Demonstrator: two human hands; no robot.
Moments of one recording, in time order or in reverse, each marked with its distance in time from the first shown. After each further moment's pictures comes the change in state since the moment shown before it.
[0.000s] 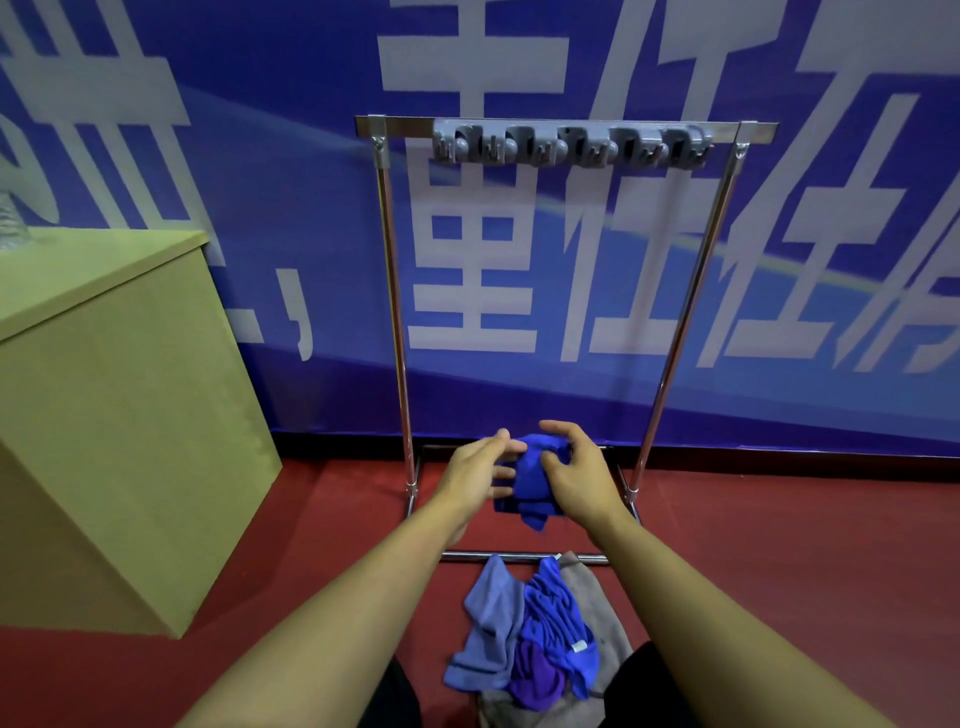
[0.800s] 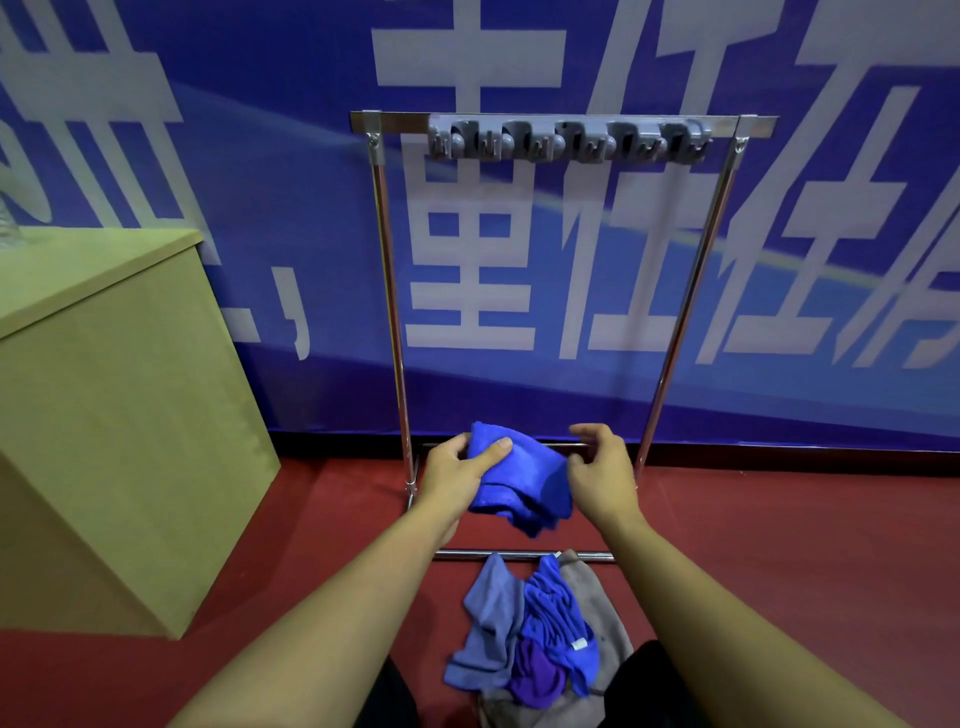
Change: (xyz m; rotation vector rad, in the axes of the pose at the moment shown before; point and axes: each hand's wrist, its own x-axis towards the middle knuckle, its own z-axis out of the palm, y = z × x) left_hand 0.008 -0.012 -0.013 0.012 0.177 0.140; right_hand 0.013 0.022 -0.010 -0.109 0.197 0.057
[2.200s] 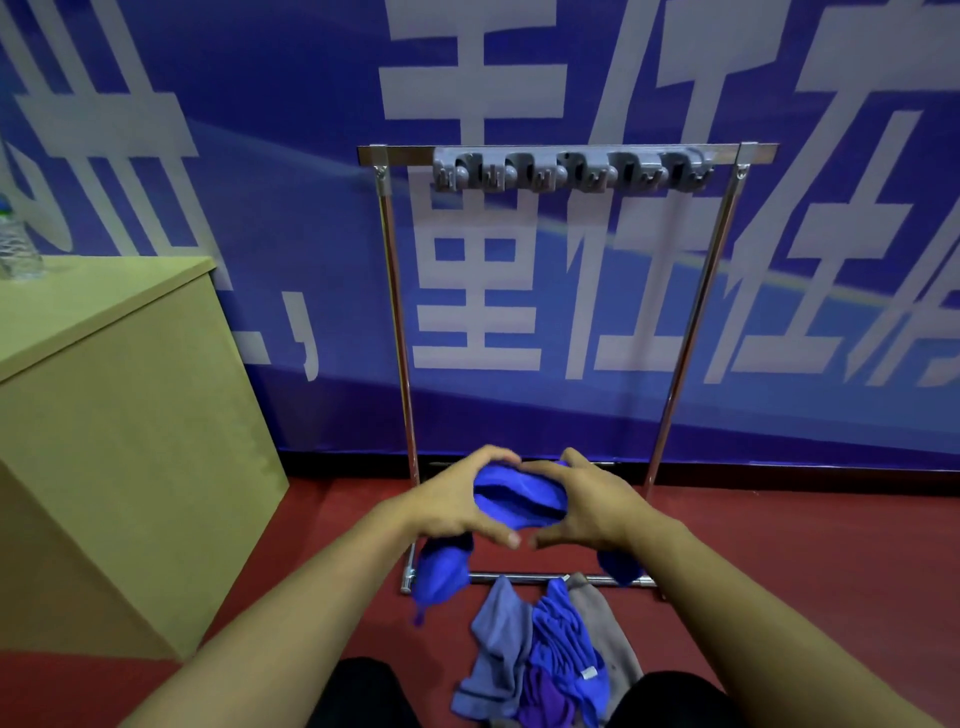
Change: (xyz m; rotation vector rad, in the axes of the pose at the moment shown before) left_hand 0.010 0.046 -0.034 0.668 -0.619 0.138; right_hand 0.015 -0.032 -0.024 -0.754 -0.591 -0.446
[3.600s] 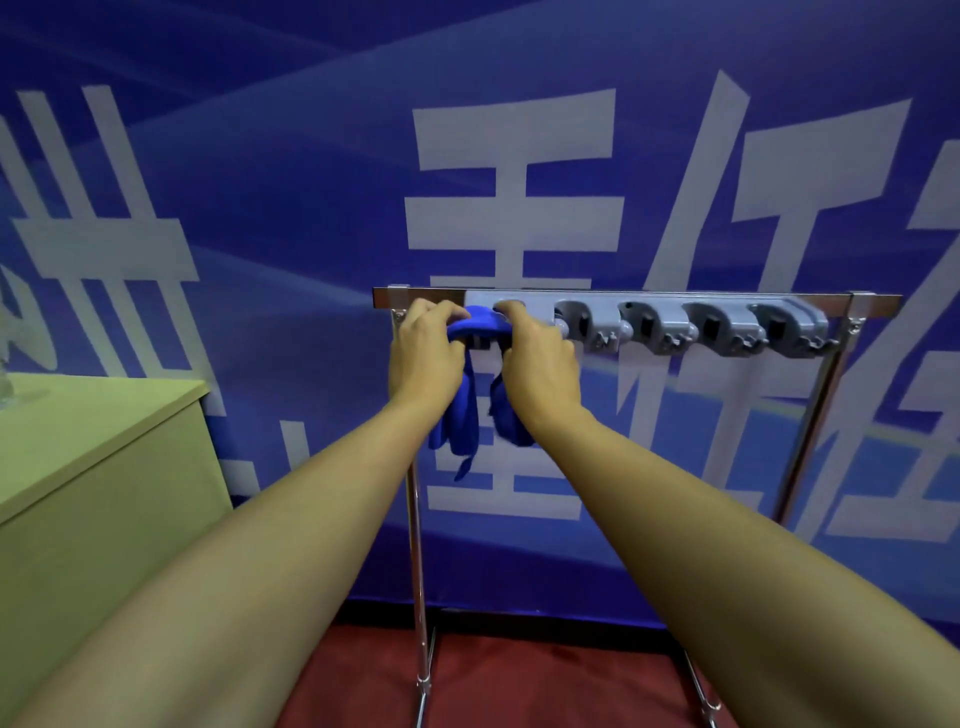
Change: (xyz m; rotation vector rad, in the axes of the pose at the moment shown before) left_hand 0.208 0.128 -0.289 0.436 1.093 0.142; right_hand 0.305 -0.085 -0.237 0.096 0.811 0.021
